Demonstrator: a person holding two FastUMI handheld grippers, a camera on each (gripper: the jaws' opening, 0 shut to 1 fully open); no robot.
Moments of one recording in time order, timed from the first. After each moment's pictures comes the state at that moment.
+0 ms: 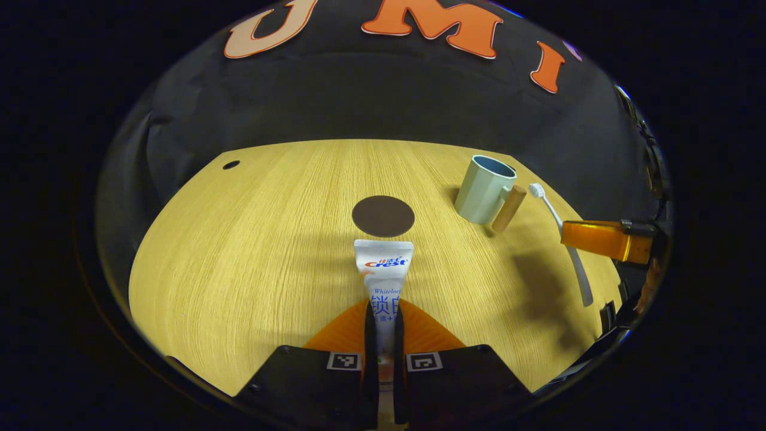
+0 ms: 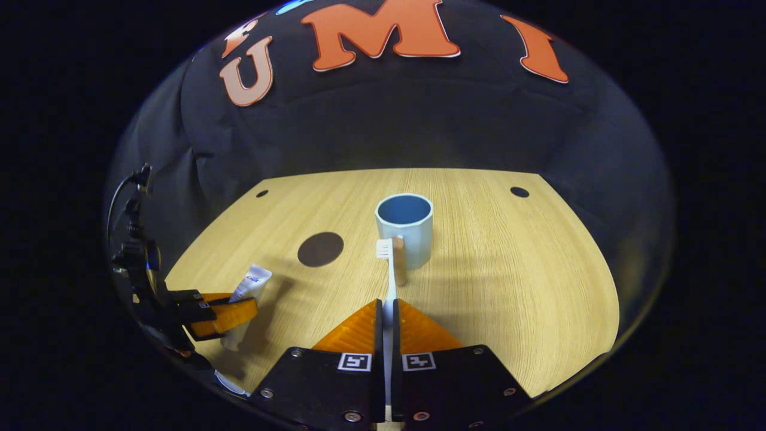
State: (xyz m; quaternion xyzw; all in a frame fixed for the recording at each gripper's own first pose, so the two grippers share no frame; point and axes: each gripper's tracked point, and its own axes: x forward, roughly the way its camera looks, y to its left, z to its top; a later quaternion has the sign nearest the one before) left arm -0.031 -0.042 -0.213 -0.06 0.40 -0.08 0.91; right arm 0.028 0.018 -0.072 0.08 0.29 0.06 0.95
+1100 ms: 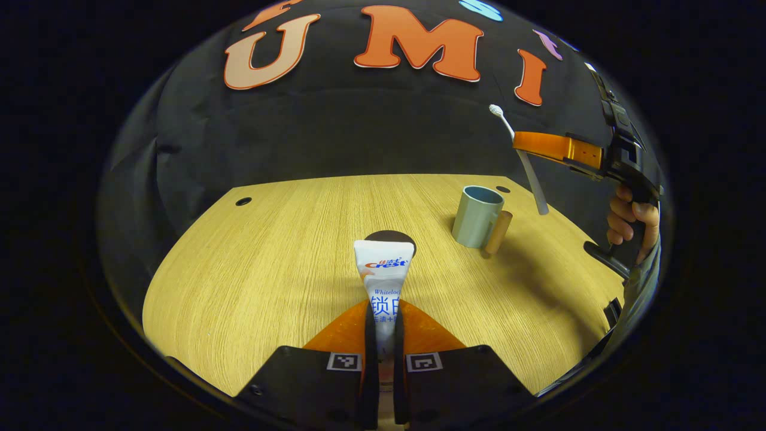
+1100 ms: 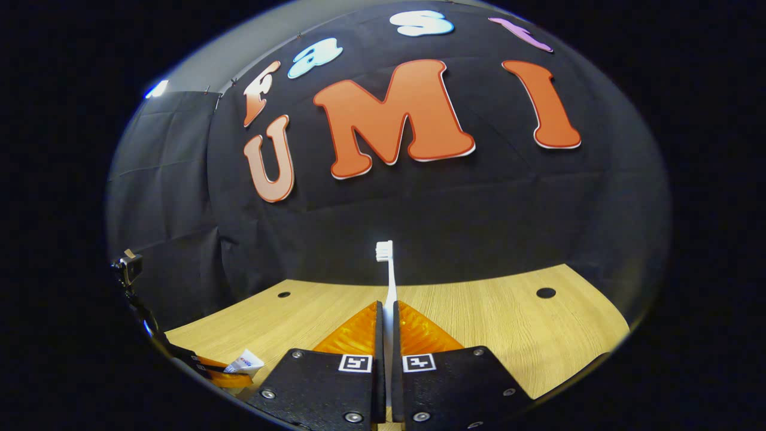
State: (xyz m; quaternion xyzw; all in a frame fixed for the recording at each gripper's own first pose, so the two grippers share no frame) left arm -0.024 -0.033 -0.183 -0.04 0.32 -0.08 0.94; right arm 0.129 0.007 0.047 0.11 0.01 0.08 0.99
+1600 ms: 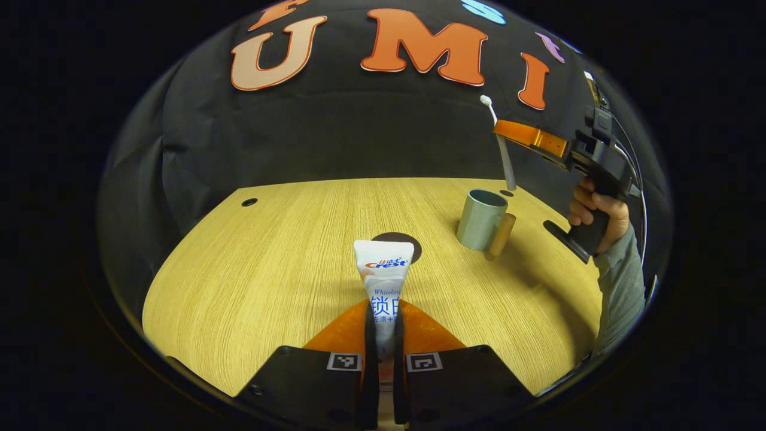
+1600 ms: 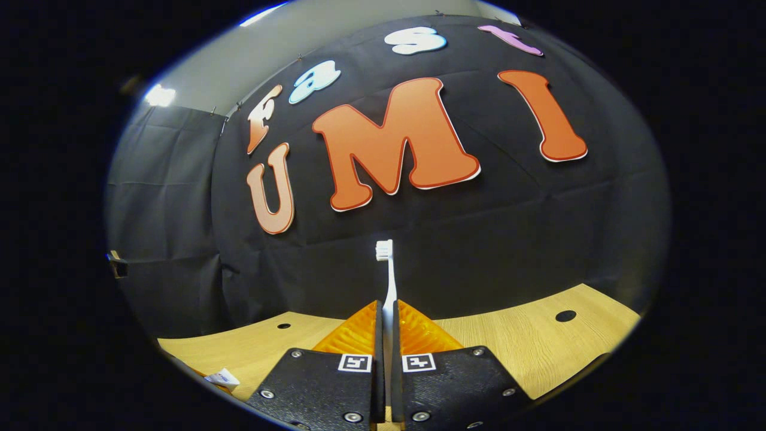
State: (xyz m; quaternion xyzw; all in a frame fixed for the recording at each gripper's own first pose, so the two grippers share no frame) left arm -0.023 -0.032 -0.181 -0.04 0.31 -0.07 0.95; right arm 0.178 0.009 0.053 0.13 -0.07 0.10 0.98
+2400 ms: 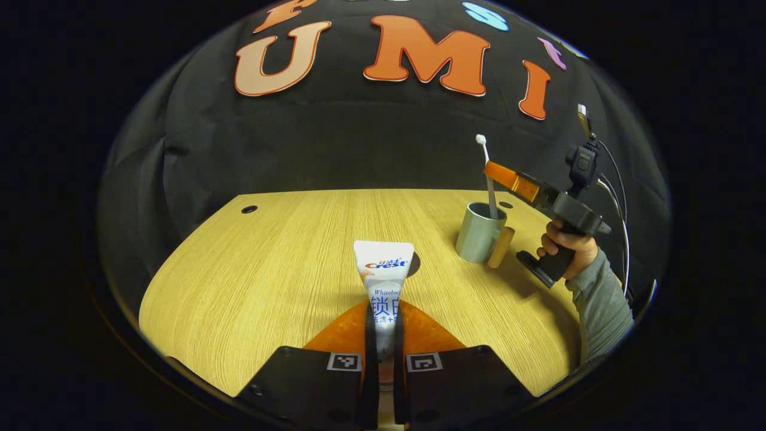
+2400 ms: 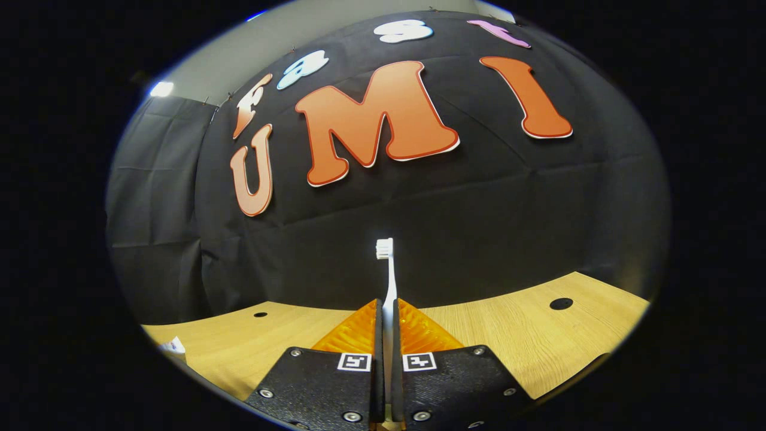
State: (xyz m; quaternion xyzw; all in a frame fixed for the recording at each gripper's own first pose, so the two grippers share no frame) left arm -0.018 -0.029 -0.161 -0.05 0.28 -0.06 0.96; right arm 0.199 -0.009 -0.010 0.12 -0.05 0.06 0.99
